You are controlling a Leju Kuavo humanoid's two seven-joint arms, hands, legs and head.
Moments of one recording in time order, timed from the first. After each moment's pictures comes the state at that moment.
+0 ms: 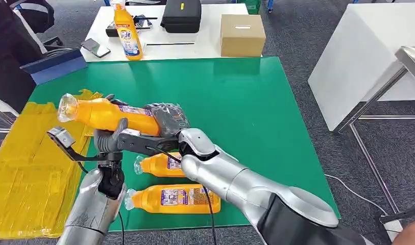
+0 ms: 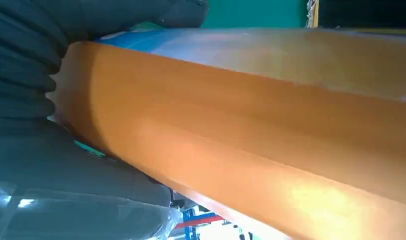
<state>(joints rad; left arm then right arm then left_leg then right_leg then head) -0.40 -0.22 -0.09 -1.14 0.34 -0.29 -0.40 -0.95 0.35 1.14 -0.59 0.31 -0.34 0.04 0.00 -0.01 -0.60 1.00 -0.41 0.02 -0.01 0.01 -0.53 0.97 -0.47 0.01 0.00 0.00</state>
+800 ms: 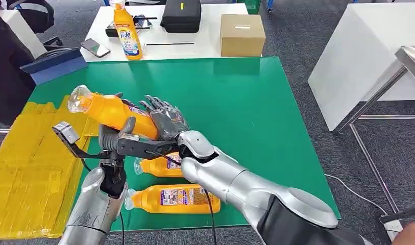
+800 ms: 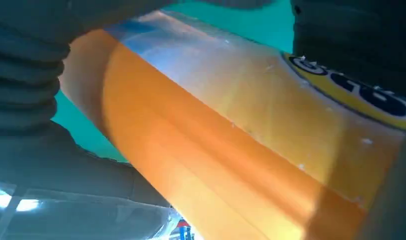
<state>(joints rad) -0.41 -0.23 -0.09 -1.15 0.34 -0.30 -0.37 -0.94 0.35 1.16 -0.59 0.32 -0.33 0.04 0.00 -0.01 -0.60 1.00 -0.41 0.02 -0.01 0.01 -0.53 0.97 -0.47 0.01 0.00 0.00</state>
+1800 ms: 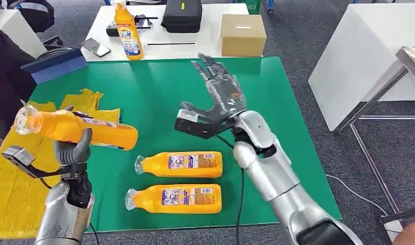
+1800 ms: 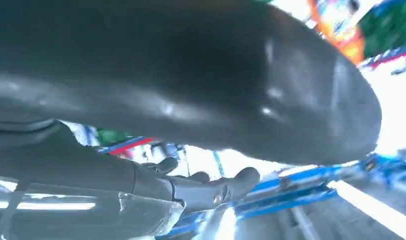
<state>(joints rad) -0.32 -0.12 0.16 -1.22 0.26 -0.33 -0.47 -0.63 0.11 0.37 -1.25 1.03 -0.18 -0.15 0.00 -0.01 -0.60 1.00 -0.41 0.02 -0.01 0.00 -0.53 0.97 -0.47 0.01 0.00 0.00</state>
